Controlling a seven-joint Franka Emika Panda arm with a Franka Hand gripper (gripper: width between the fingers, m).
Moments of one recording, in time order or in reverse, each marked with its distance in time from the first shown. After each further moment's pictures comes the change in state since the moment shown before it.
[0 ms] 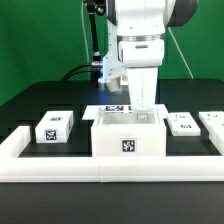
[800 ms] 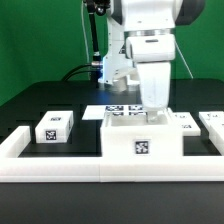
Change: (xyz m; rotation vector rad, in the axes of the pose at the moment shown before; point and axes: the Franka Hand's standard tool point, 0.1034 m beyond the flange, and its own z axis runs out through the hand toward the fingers) arm 0.032 0.040 -0.009 -0.077 0.013 -0.042
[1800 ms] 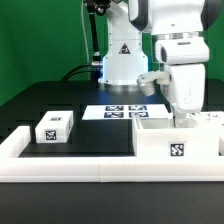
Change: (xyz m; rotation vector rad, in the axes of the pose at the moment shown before) arm 0.043 0.001 0.010 -0.021 0.012 -0.027
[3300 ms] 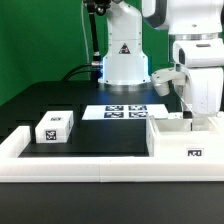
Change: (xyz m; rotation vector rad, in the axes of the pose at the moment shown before) arm 0.015 0.002 0.001 0.058 -0.023 0.010
